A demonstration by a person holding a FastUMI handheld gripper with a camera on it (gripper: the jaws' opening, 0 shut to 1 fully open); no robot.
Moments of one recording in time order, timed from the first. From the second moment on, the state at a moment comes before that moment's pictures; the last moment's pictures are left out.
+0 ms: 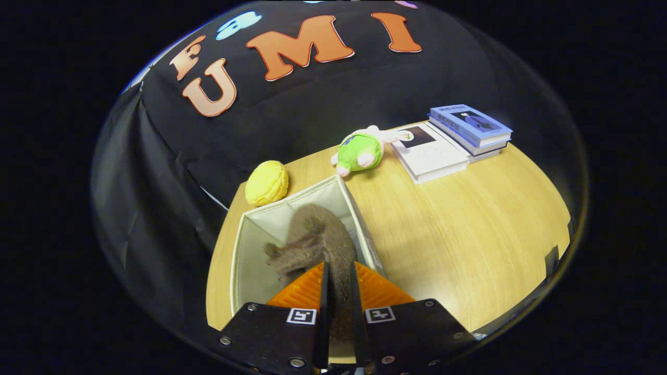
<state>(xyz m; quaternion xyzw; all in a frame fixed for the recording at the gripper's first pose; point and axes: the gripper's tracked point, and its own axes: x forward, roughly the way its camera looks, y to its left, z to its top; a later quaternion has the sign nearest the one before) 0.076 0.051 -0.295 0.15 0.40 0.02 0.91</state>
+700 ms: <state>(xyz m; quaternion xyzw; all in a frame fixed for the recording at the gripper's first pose) 0.110 0.017 -0.193 0.09 0.29 0.01 0.95</state>
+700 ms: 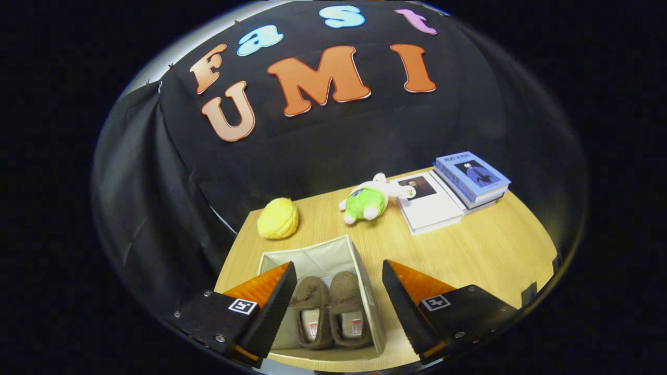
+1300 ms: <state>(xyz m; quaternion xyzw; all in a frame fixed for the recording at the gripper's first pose) 0.102 -0.091 -0.025 0.00 0.13 -0.05 0.99</state>
